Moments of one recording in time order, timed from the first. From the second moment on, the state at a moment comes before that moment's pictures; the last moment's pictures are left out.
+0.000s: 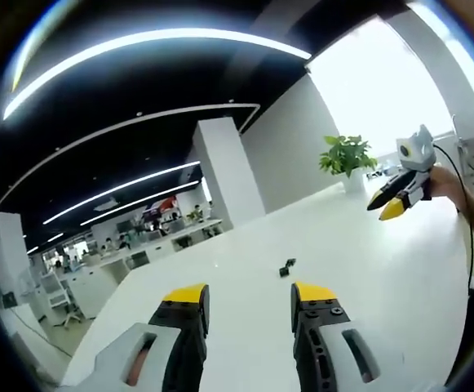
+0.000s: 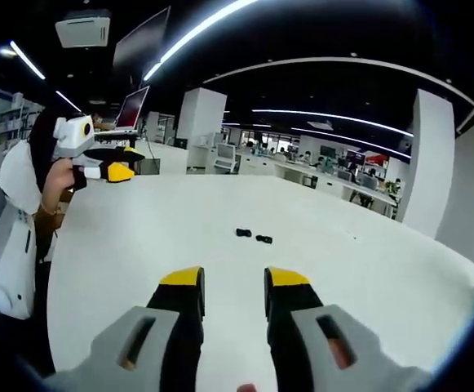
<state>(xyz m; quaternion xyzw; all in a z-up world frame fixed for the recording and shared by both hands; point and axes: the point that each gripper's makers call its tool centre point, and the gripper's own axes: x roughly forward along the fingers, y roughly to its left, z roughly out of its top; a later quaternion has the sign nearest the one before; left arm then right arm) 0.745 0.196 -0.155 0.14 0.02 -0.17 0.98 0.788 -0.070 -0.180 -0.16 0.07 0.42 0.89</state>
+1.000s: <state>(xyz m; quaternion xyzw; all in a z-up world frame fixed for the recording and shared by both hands) 0.760 0.181 -0.139 0.18 0.01 -0.19 0.97 0.792 -0.044 -0.172 -0.18 0.07 0.45 0.87</state>
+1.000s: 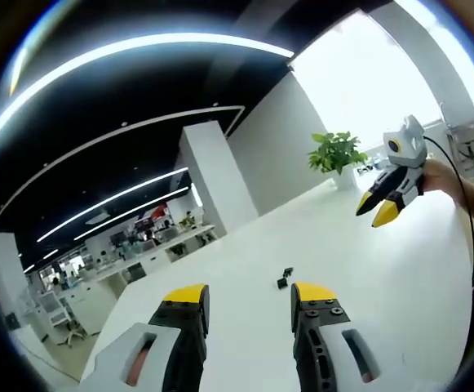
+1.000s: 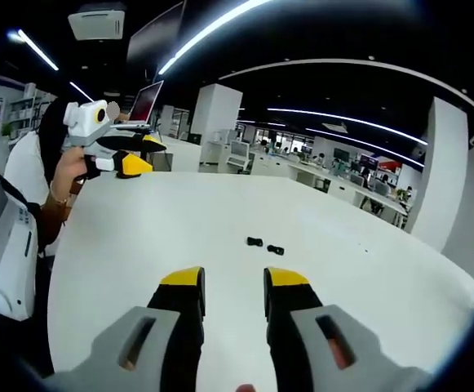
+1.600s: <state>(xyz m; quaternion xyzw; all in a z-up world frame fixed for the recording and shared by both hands) 0.778 0.176 -0.142 0.18 0.04 -0.20 0.96 0.790 -0.027 -0.171 -0.20 0.08 0.47 0.86</state>
